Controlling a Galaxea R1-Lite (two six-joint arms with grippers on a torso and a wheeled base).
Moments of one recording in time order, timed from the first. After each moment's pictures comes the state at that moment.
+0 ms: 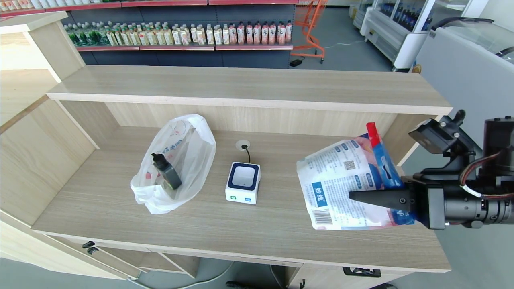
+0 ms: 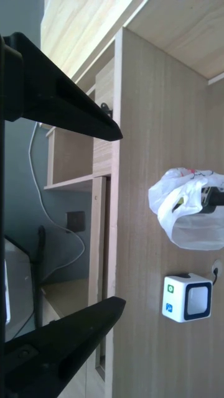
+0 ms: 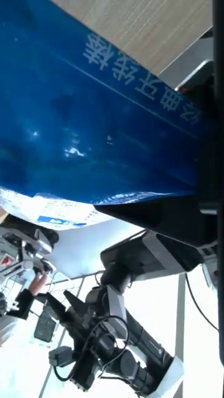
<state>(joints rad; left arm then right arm) 0.00 0.00 0.00 0.00 -0.06 0.03 0.31 1.43 -0.67 -0.41 0.89 0.20</state>
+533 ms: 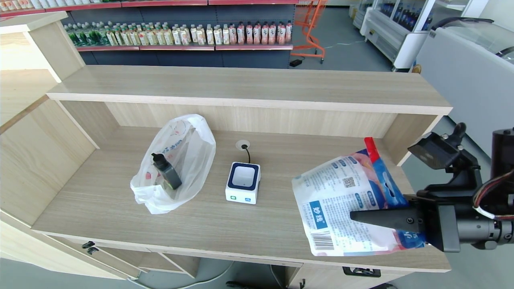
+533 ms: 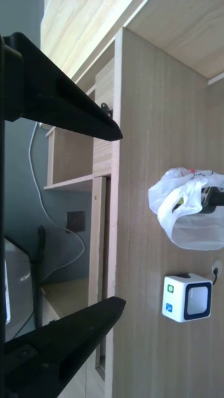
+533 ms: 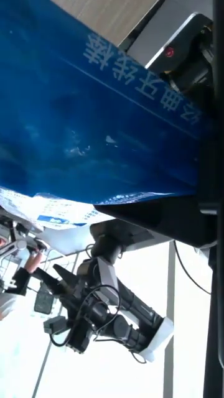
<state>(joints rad) 0.00 0.00 0.00 0.00 -0.06 0.03 0.38 1.37 -0.61 -0.41 0.89 0.32</state>
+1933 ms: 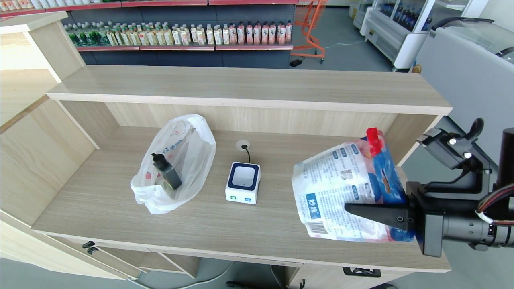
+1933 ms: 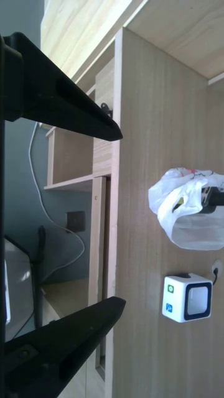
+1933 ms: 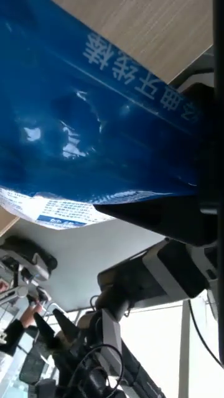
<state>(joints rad) 0.00 0.00 0.00 0.00 -0.06 0.03 0.45 1.34 -0.60 -0.44 0.62 0.07</state>
